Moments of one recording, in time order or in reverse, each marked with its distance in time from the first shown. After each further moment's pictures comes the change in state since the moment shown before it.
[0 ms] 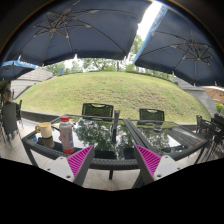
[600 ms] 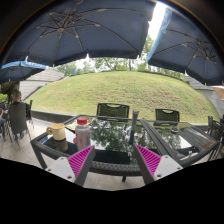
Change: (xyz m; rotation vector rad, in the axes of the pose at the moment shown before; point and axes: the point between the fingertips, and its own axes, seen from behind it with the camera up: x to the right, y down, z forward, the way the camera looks) arm -0.072 -0.005 0.036 0.000 -0.146 -0.004
